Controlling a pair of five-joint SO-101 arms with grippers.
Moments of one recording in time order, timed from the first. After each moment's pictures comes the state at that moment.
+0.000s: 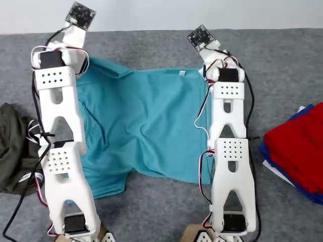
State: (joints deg) left arm -12.0 48.0 -63.9 78.1 -23.1; right arm -2.4 80.0 -93.5 64.4 38.7
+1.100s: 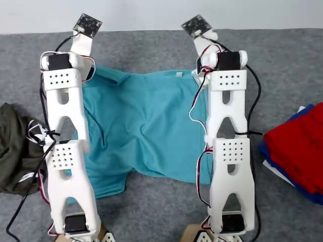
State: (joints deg) left arm -10.3 54.0 -65.4 83.4 -22.4; right arm -6.7 60.1 -88.2 100.5 24.9
